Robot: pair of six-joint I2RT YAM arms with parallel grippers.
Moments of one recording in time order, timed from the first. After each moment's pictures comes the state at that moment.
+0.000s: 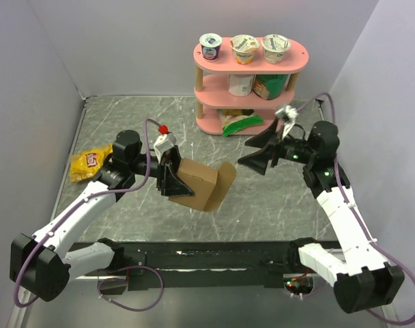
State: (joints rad) left arm -0.48 1.10 0.86 0.04 1.26 -0.26; right arm 0.21 0.97 1.01 -0.14 -1.04 0.20
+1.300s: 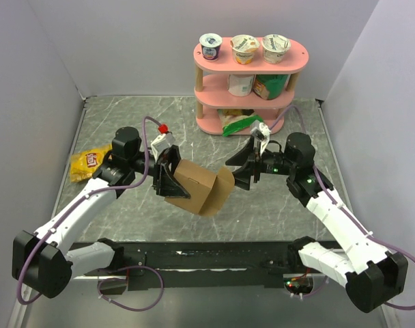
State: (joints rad) left arm -0.44 1.12 0.89 0.05 1.42 -0.26; right arm 0.40 0.97 0.86 -0.04 -0.99 0.20
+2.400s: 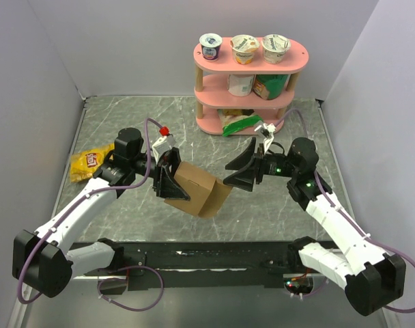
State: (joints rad) left arm -0.44 1.13 0.89 -0.04 1.42 -0.18; right arm 0.37 0.94 0.78 0.16 -1.03 0.51
